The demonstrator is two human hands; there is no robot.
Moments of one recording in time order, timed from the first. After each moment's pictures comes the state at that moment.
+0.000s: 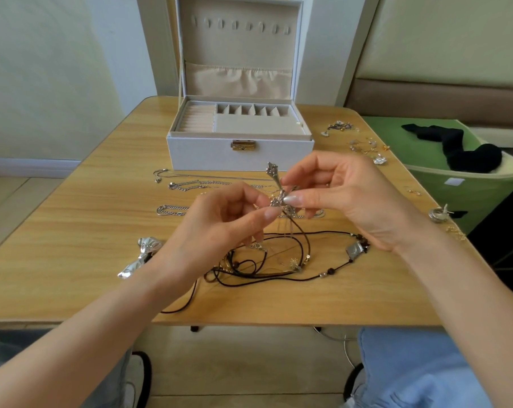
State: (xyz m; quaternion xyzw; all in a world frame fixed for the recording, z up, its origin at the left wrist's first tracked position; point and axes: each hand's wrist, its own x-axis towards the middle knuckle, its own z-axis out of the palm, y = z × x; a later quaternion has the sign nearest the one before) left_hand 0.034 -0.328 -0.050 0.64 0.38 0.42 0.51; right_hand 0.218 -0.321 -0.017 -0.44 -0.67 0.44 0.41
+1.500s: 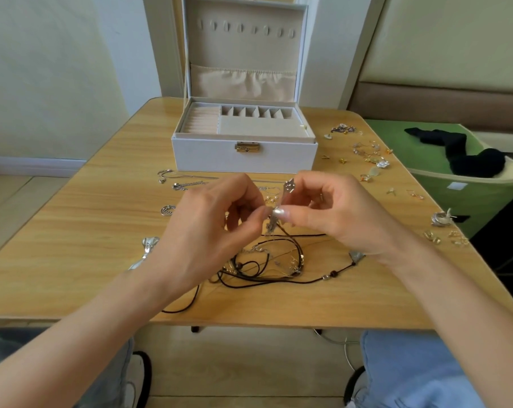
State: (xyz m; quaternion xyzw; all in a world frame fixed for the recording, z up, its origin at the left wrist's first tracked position) left_hand 0.024 -0.325 -0.049 0.81 0.37 0.43 0.15; right_hand 0.213 -0.323 -0.032 -0.44 -0.73 0.37 0.36
